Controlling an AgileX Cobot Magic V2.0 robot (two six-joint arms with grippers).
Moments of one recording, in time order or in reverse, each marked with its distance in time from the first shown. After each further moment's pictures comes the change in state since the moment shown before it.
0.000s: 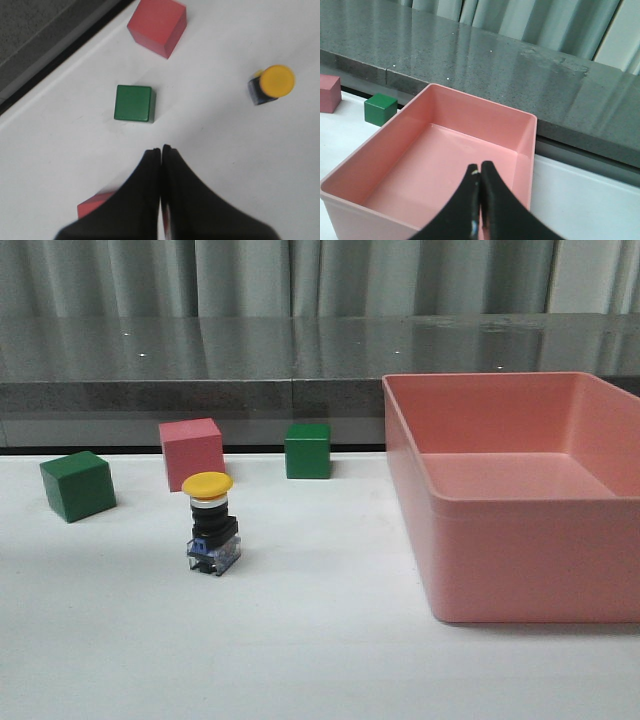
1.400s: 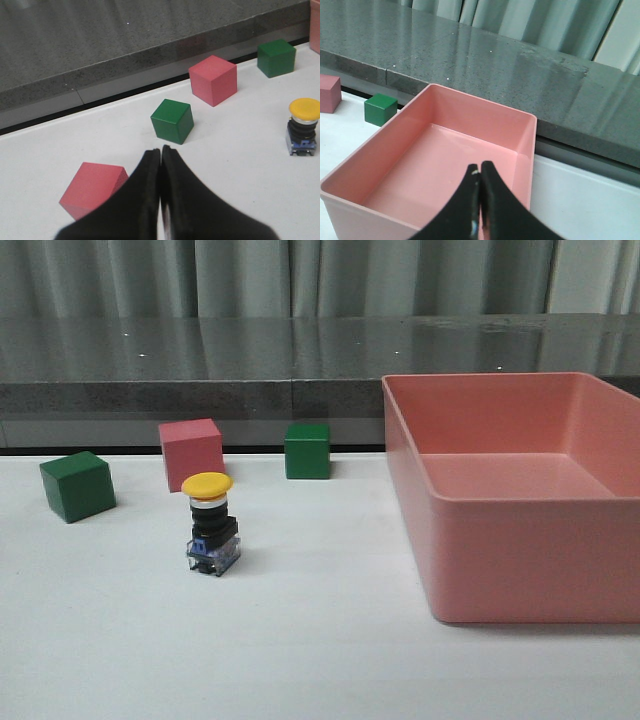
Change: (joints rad) left arm 0.010 -0.953 1.261 -0.205 -1.011 -0.006; right arm 0.000 0.000 0.000 0.000 0.000 0.000
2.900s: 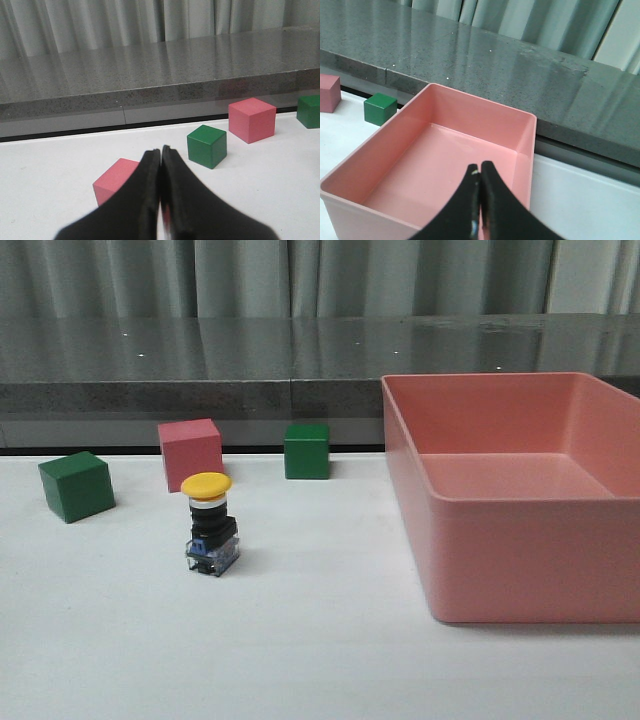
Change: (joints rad) left arm 0.066 -0.529 0.292 0.426 -0.054 -0.545; right arm 0.000 0.000 0.000 0.000 0.002 0.000
